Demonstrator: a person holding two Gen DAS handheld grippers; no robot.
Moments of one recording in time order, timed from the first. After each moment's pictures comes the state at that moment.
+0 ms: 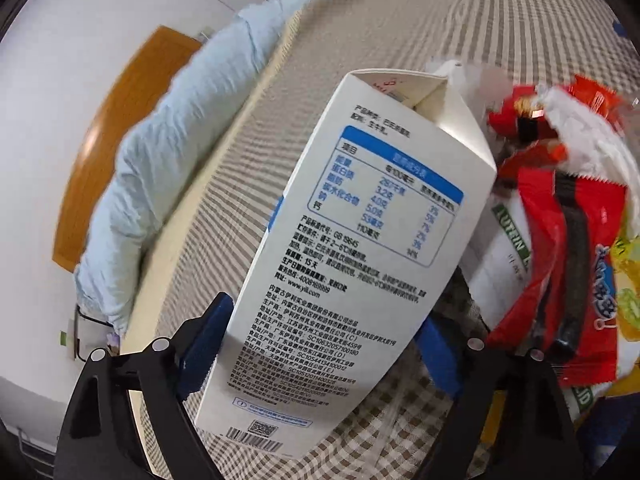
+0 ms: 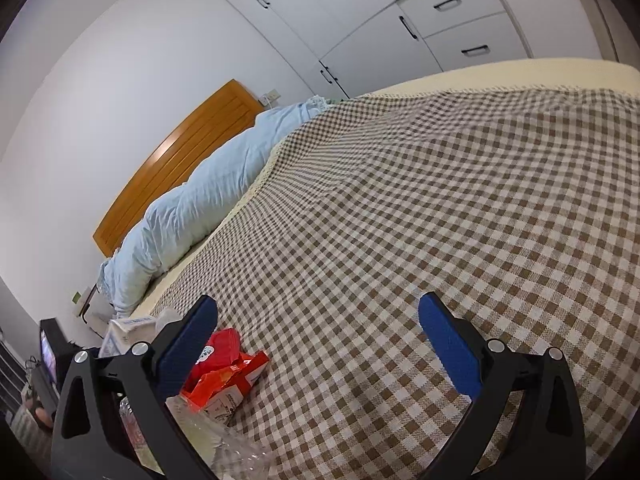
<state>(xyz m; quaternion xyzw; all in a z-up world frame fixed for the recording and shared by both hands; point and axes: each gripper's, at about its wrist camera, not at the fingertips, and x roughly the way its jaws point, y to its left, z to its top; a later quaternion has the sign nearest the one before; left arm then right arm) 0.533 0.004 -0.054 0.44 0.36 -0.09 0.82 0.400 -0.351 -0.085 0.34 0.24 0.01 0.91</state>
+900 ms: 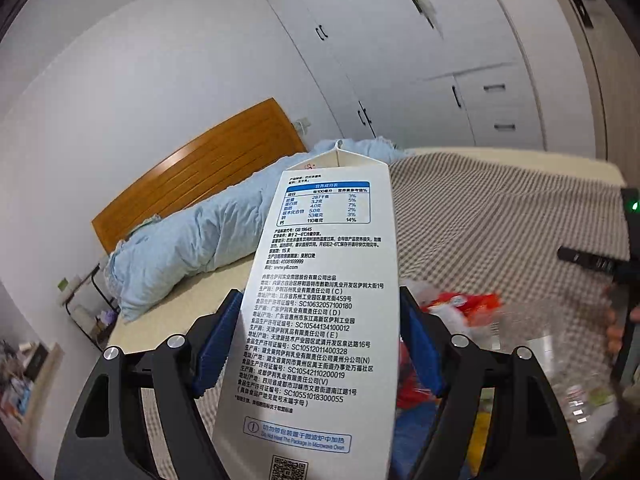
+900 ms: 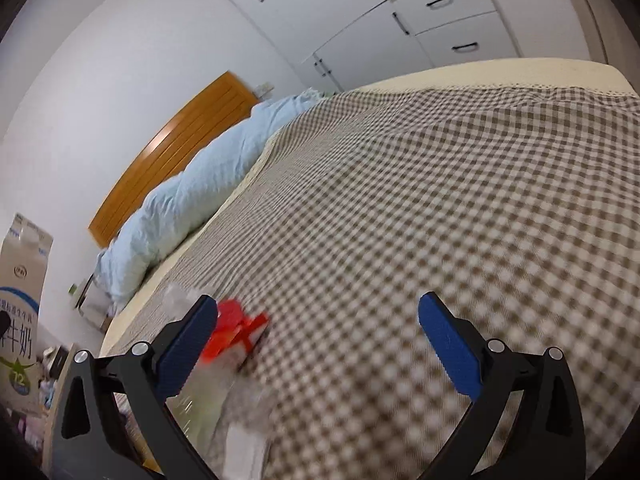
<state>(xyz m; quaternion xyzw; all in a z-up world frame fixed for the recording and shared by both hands) 0.366 -0.022 0.106 0.24 0.20 -0.06 0.95 0.352 -0.353 -0.074 0.34 0.27 0.01 0.90</state>
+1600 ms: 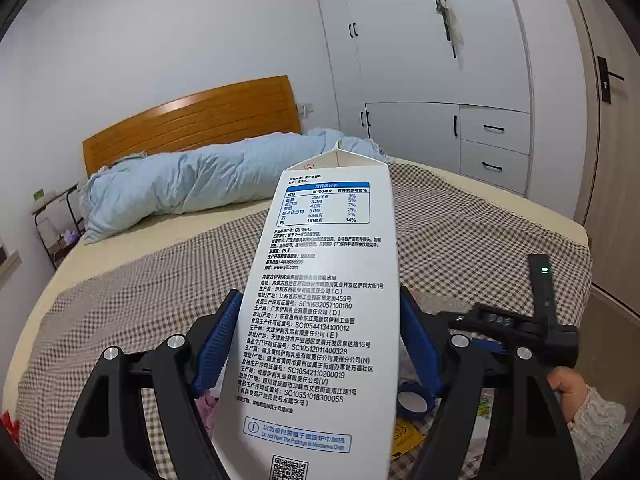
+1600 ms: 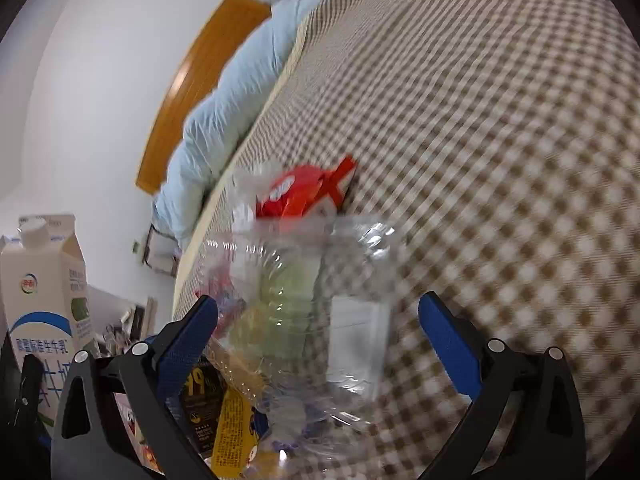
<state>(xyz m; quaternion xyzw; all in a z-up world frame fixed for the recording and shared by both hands) 0.307 -0.033 0.068 0.10 0.24 -0.08 0.96 0.347 -0.274 -0.100 0.42 0.41 0.14 0.80</state>
